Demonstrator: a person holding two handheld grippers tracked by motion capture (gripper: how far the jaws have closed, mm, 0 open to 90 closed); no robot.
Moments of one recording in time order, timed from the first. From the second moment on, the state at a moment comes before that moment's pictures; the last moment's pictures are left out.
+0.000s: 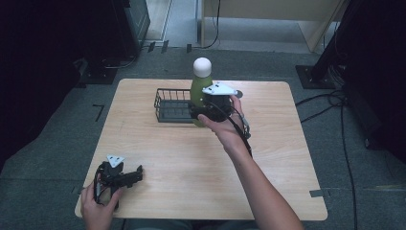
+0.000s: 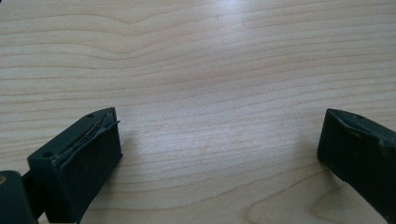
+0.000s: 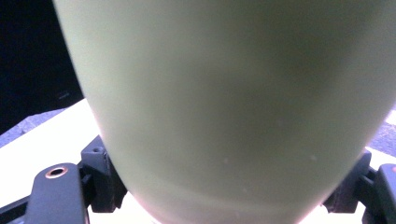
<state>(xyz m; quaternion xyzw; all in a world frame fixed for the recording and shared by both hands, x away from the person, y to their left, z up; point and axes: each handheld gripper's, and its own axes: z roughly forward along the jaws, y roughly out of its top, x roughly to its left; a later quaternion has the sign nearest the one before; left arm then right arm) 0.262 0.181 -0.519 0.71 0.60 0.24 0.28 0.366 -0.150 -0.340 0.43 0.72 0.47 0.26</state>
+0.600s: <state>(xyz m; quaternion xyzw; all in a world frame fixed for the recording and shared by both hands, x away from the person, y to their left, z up) 0.262 0.181 -0.519 0.71 0.60 0.24 0.28 0.416 -0.150 -0.335 0.46 0.71 0.45 0.28</state>
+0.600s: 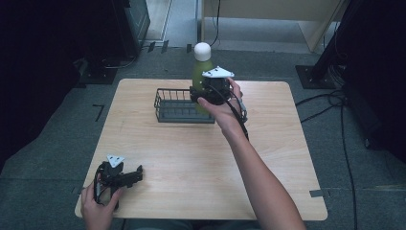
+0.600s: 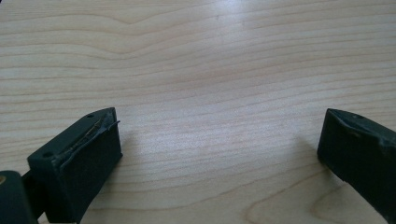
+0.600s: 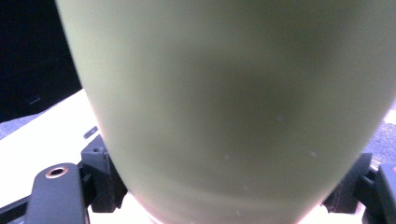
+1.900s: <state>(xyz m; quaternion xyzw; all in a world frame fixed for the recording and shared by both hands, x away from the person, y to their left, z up) 0.262 0.181 -0.519 0.71 0.60 0.24 0.28 0.479 -0.140 -0.380 0.50 0.71 0.42 0.27</state>
